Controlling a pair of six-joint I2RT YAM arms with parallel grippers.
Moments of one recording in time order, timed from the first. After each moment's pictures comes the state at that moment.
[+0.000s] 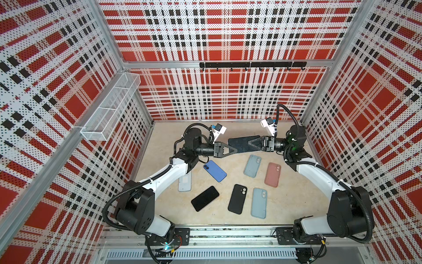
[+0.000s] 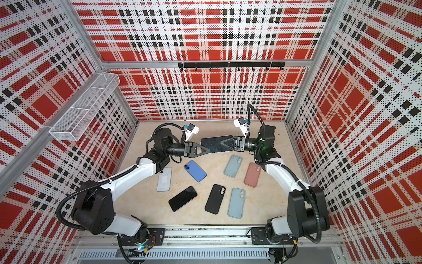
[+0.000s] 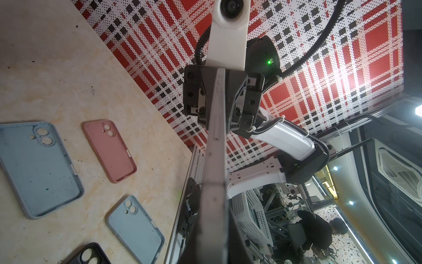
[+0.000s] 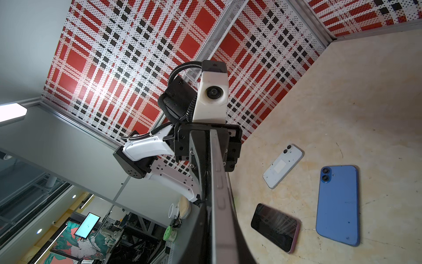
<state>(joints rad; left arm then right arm) -0.46 1.48 1.02 0.37 1.12 -0.88 0.22 1.41 0.96 0.50 -1.26 0.91</state>
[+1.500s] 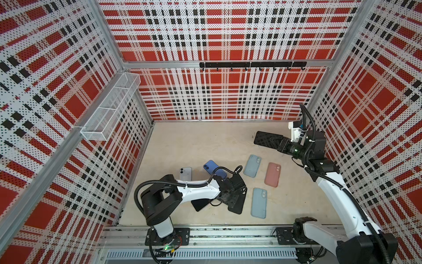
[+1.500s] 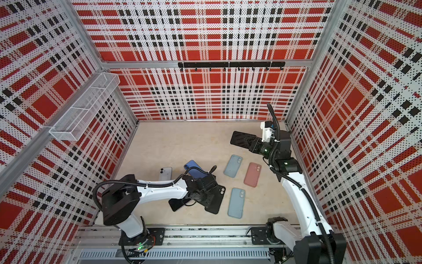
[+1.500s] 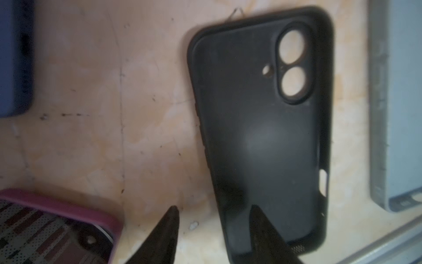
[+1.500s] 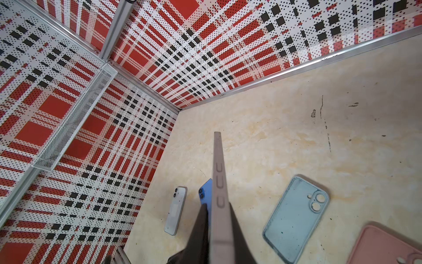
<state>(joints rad) -1.07 1.72 0.99 -0.58 -0.03 -0.53 0.09 1.07 0.98 -0.26 -0.55 0.53</state>
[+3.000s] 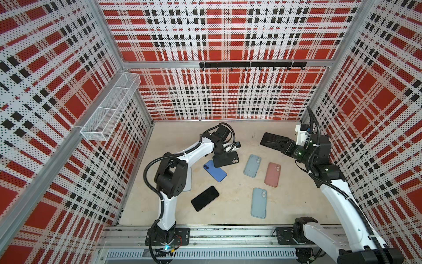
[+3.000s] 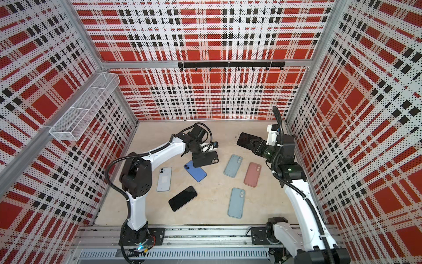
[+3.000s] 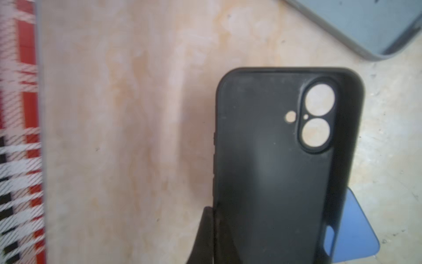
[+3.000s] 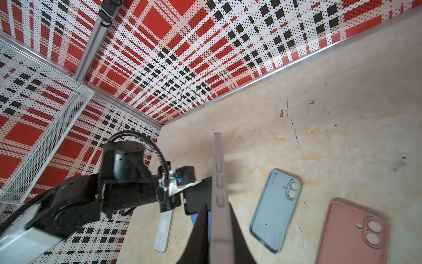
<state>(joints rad) -0.57 2.08 1.70 -0.78 0.02 0.87 0.08 1.00 0.97 -0.35 -0.40 0.57</state>
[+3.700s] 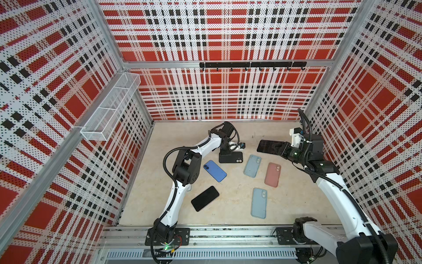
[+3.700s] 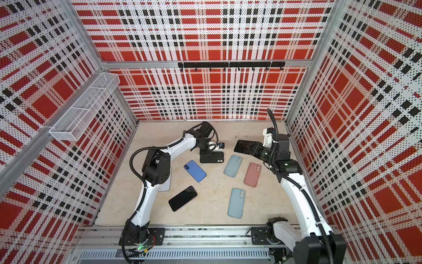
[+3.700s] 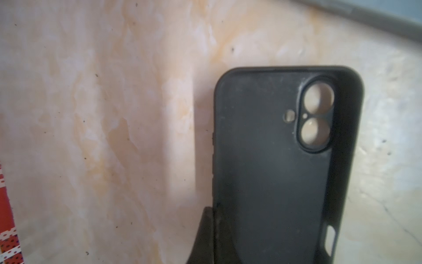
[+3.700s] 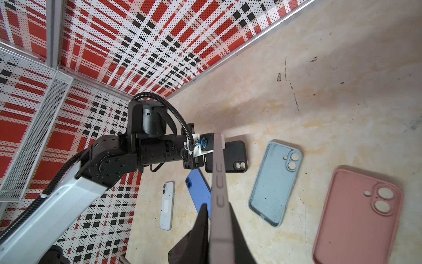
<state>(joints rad) -0.54 2.38 2.02 -0.81 0.12 1.08 0.08 1.08 0.97 -0.42 -0.46 0.60</state>
